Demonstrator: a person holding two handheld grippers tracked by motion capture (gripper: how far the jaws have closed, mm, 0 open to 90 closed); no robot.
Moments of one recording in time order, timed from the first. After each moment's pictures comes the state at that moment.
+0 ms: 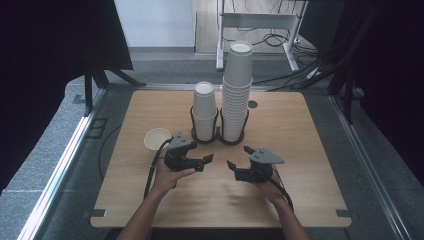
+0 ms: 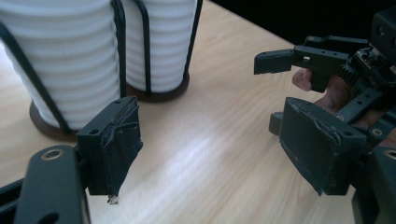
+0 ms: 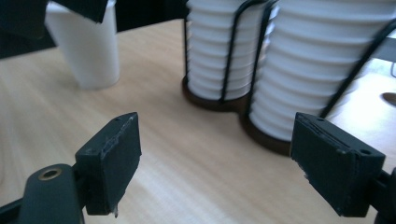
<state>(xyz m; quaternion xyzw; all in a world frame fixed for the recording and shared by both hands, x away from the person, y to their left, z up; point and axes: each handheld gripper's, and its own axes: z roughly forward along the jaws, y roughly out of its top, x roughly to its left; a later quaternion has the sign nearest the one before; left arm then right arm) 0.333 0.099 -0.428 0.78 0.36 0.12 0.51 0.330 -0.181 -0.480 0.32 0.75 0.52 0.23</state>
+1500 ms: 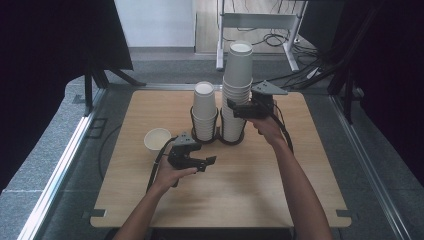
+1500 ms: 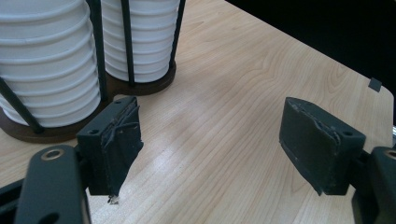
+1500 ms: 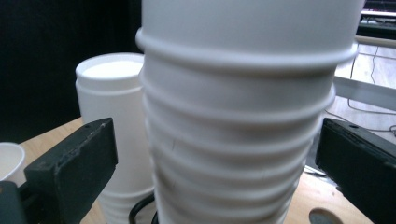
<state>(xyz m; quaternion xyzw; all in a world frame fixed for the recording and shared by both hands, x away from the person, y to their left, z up) 0.340 0.095 -0.441 0.79 0.35 0.07 0.49 0.454 -0.164 -0.351 0.34 0.71 0.54 0.28</state>
